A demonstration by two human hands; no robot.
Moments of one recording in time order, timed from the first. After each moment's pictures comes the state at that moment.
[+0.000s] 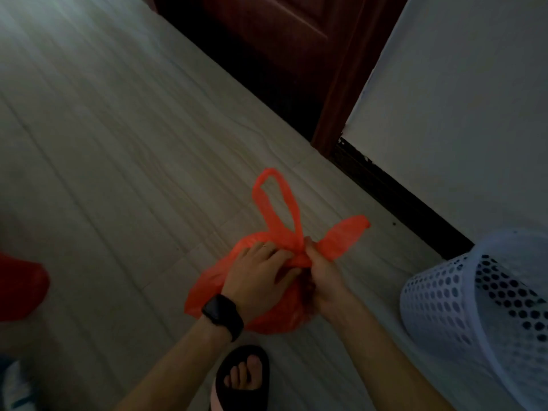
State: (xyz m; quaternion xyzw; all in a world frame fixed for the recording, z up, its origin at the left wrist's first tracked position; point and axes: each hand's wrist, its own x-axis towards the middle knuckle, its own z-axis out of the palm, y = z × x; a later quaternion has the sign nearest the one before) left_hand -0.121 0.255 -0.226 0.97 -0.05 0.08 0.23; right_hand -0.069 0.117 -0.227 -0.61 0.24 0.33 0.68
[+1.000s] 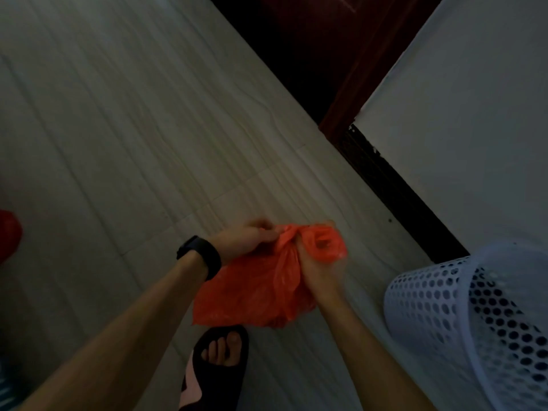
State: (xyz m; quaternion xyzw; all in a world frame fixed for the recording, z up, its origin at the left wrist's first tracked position) left_hand -0.084 0.279 -0.238 0.61 0.20 -0.28 0.71; right_hand -0.067 0.101 -0.237 -0.90 0.02 0.07 0.44
